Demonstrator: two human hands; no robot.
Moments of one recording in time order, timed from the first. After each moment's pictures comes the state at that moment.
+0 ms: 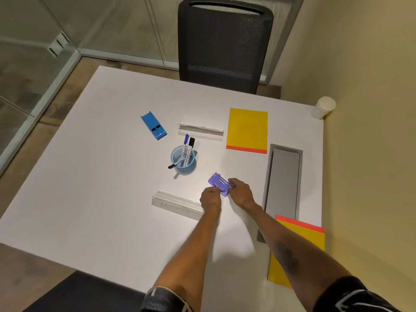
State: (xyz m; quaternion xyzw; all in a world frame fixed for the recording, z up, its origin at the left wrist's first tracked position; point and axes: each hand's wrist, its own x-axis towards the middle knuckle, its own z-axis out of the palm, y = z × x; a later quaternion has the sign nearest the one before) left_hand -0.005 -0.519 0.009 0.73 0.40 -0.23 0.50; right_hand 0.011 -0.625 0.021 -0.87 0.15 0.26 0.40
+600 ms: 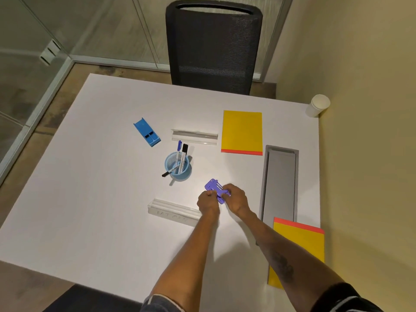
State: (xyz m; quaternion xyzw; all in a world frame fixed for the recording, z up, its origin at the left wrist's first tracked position) left_hand 0.007 -0.528 0.008 0.72 0.42 -0.21 0.50; right_hand 0.007 -0.624 0.014 -0.85 0.17 0.26 0.42
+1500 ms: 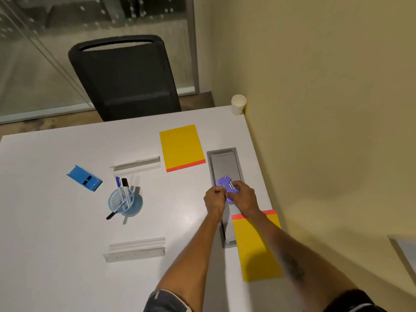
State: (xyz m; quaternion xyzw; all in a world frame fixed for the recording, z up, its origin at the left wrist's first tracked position) left_hand 0.003 -0.691 0.030 0.77 0.19 -0.27 0.55; right_hand -0.033 -0.784 0.049 -0.80 0.34 0.12 0.47
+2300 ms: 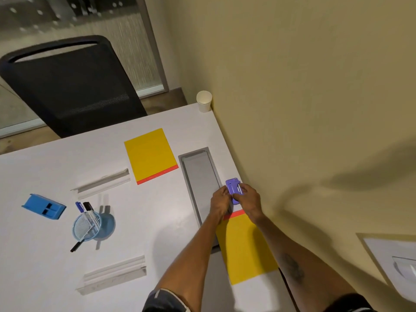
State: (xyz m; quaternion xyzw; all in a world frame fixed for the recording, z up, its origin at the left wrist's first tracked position) left_hand -0.017 -0.775 -0.002 0.74 0.04 -0.42 0.53; right_hand -0.071 -0.861 0.018 -0.72 0.48 0.05 0.50
